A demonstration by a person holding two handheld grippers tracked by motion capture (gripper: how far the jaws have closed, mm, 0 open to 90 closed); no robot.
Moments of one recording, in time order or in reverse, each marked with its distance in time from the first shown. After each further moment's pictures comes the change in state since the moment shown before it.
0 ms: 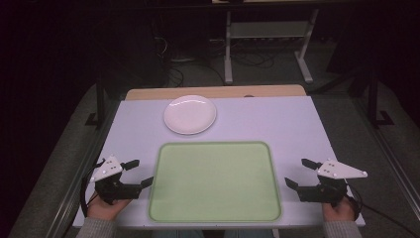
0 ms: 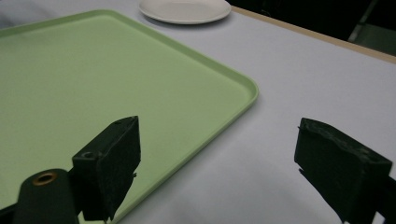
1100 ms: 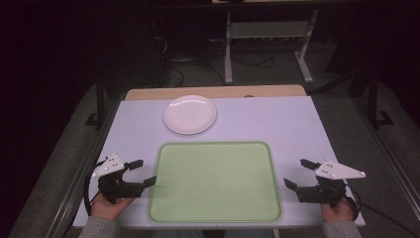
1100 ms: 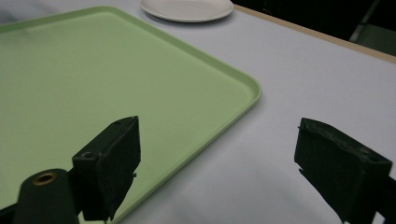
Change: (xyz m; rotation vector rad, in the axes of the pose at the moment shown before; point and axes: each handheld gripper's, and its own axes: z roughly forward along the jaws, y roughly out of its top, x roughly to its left) left arm 0.000 0.003 0.008 0.003 -0.059 -0.056; right arm 0.003 0.001 0.001 0.009 0.001 -0.014
